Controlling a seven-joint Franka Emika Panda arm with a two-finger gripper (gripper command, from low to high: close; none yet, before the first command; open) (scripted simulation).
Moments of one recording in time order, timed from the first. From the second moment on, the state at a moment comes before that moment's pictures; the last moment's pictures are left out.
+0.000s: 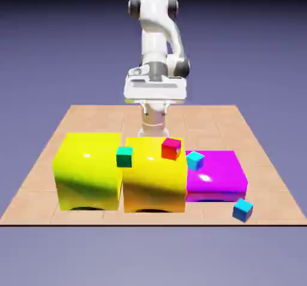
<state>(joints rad) 0.04 -0.53 0.01 -2.79 0.02 2.99 0.69</state>
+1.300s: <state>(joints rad) 0.54 0.48 -0.41 -1.94 0.76 1.98 -1.01</state>
